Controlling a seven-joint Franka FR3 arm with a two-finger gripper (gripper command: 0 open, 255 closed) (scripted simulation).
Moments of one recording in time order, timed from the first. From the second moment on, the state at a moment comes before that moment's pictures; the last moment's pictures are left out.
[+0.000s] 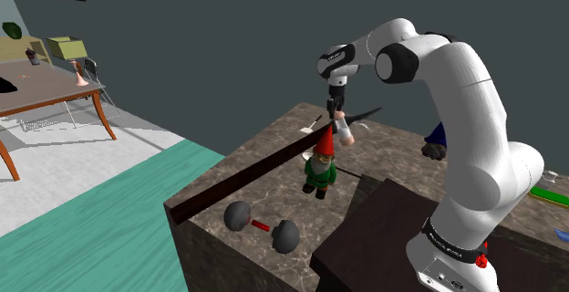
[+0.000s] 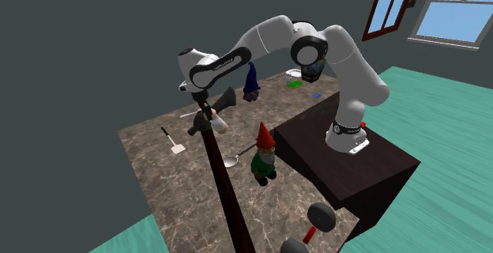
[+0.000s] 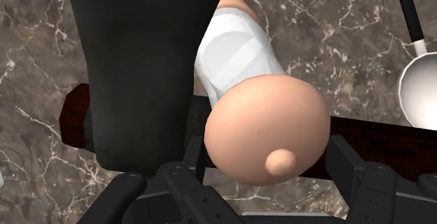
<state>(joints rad) -0.27 0.76 -0.31 -1.35 0.14 1.94 -0.70</state>
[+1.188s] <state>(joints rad) -0.27 0.69 -0.32 -1.22 0.13 1.74 -0.70</state>
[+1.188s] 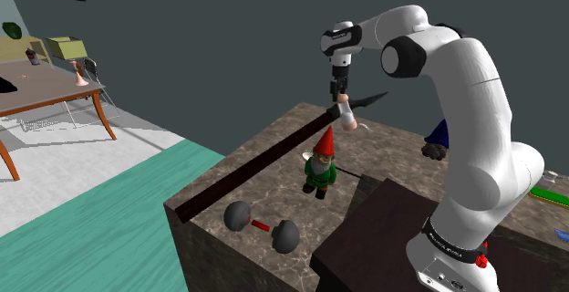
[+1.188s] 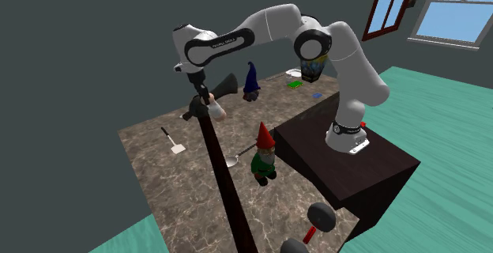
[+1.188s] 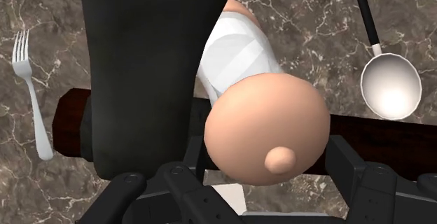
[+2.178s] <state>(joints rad) -0.29 0.67 -0.33 -1.04 0.12 1.55 -0.70</state>
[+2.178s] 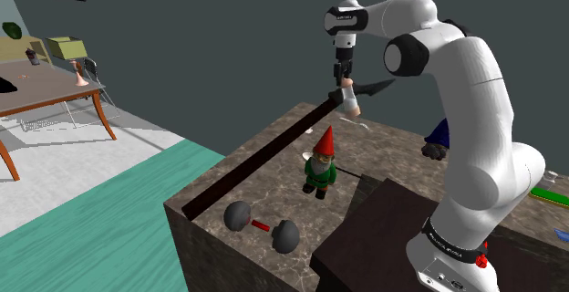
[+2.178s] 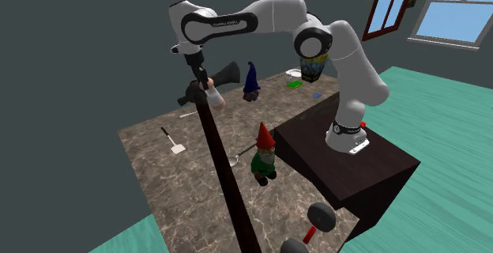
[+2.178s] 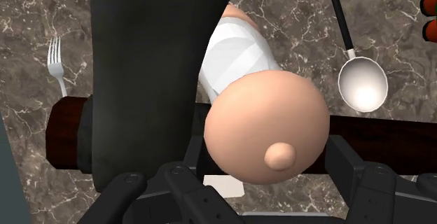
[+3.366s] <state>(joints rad) -0.17 0.52 -0.33 -1.12 0.09 1.48 -0.59</state>
